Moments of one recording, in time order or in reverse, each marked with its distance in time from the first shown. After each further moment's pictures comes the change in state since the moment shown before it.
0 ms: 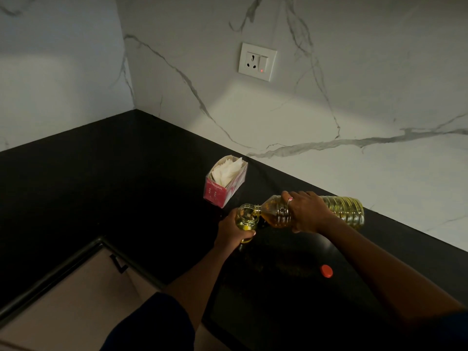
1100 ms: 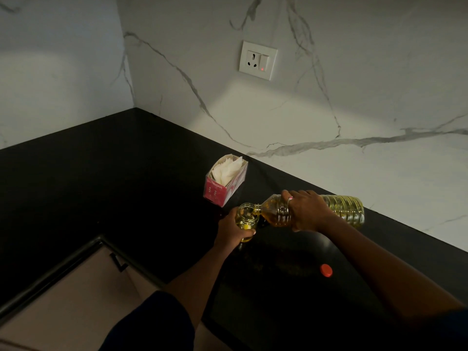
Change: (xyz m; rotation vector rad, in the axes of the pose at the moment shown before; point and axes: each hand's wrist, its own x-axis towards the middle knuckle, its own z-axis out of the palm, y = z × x) left_hand 0.004 -0.005 0.002 0.009 0.012 0.017; right_hand 0.001 -0.001 -0.002 -0.012 -0.003 -0.005
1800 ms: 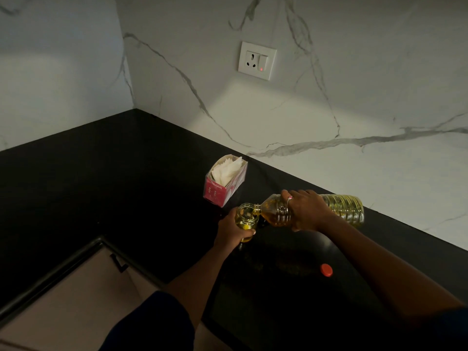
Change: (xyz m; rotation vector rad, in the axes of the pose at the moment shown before) left_hand -0.002 0.002 -0.001 -0.010 -0.003 0.004; right_hand 0.000 0.000 -0.001 0.008 -0.009 0.006
